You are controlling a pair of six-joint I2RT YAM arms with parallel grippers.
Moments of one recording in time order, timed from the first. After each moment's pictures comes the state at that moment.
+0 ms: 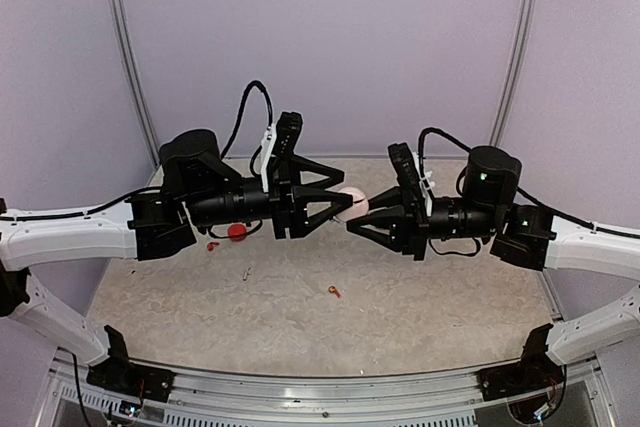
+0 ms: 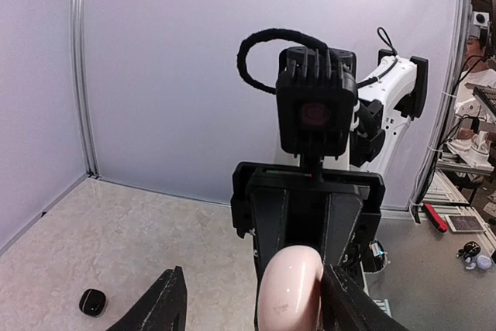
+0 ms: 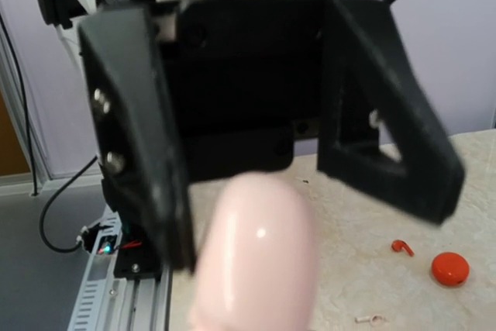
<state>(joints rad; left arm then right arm) -1.03 1.36 1.04 0.38 0.38 -0.08 0.94 1.15 0.85 0.24 -0.57 0.04</state>
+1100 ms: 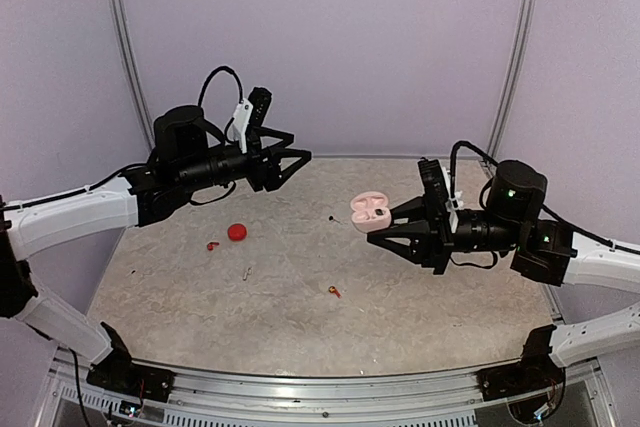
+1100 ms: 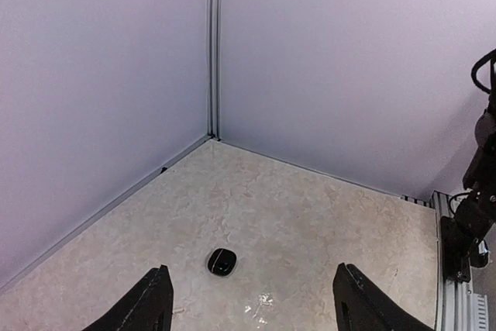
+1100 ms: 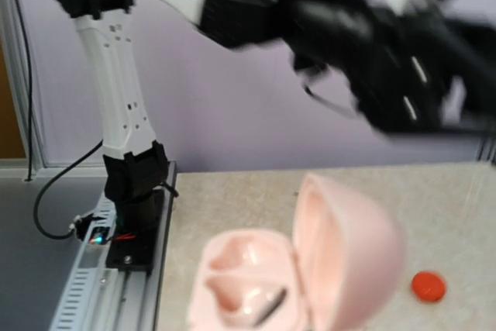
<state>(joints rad) -0.73 1.38 1.08 0.27 0.34 -0.02 0.96 1.00 0.75 0.25 -0.54 -0.05</state>
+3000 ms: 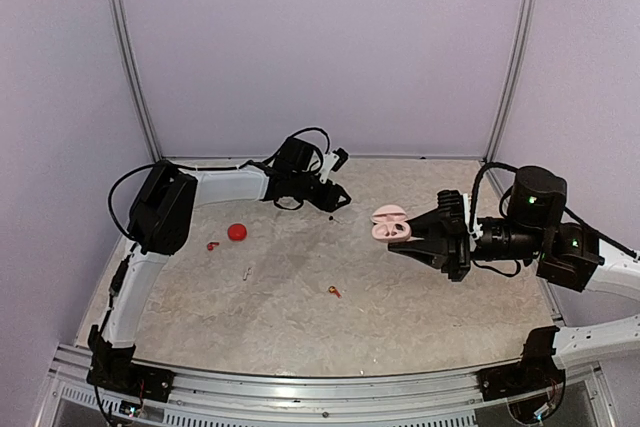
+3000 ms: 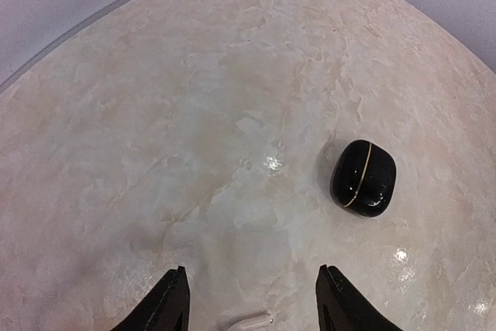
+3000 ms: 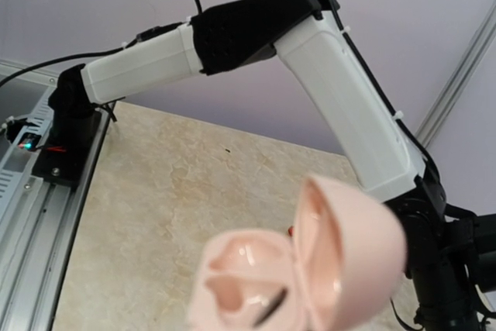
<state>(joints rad) -0.65 2.42 1.91 -0.11 0.32 0.05 0.98 0.85 0.74 0.00 -0.43 -0.43</state>
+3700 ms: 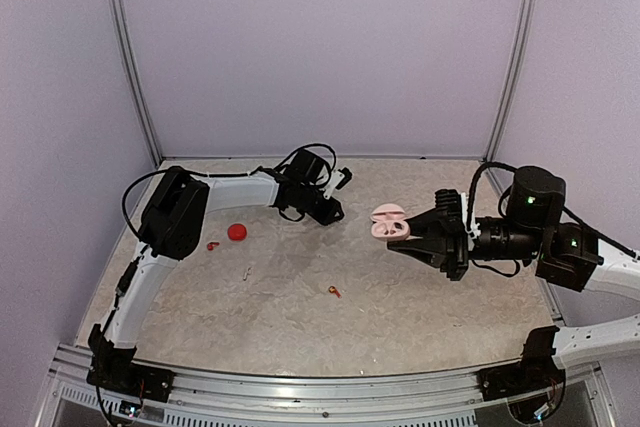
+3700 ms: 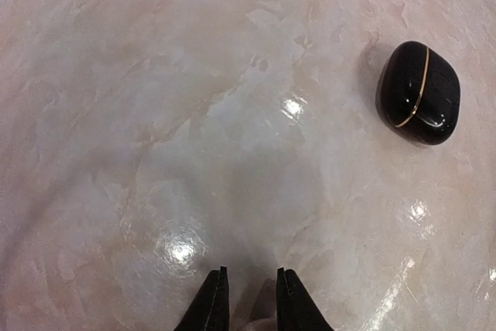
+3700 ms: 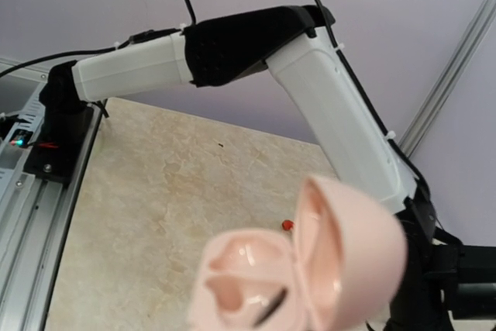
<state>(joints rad) -0.68 2.51 1.99 -0.29 0.21 0.10 0.98 0.85 0.74 0.00 -0.41 -0.42</state>
